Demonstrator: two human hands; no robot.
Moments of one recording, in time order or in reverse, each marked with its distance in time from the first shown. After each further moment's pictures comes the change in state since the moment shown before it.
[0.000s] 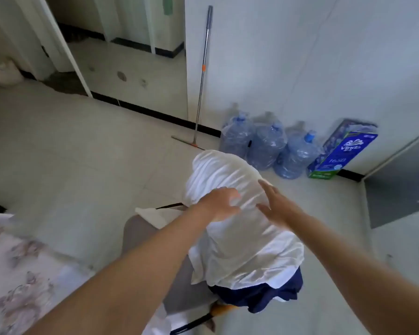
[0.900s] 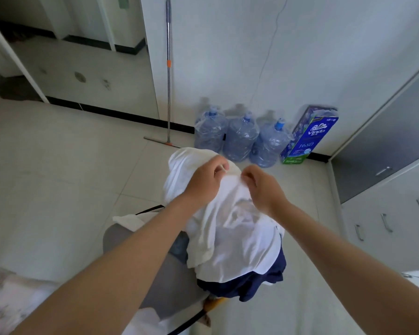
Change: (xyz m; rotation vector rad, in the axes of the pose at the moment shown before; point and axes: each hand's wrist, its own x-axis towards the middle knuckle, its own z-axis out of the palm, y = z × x) left_hand 0.009 0.035 -0.018 -0.324 0.392 0.301; right_hand -0.028 -0.036 -0.031 0.275 0.406 0.015
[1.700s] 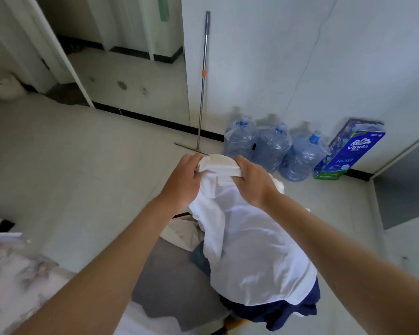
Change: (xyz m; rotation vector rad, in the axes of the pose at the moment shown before) left_hand -0.014 -0.021 -0.118 0.199 0.148 -0.107; right_hand 0.061 -0.100 0.029 -0.032 -0.068 -0.271
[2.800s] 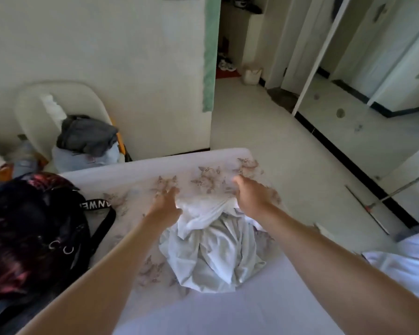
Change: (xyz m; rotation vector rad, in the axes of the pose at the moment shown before) left_hand -0.627 -0.255 -0.298 0.190 0.469 -1.071; right_hand -0.216 -0.506 0.329 -0.254 -0.457 -0.721
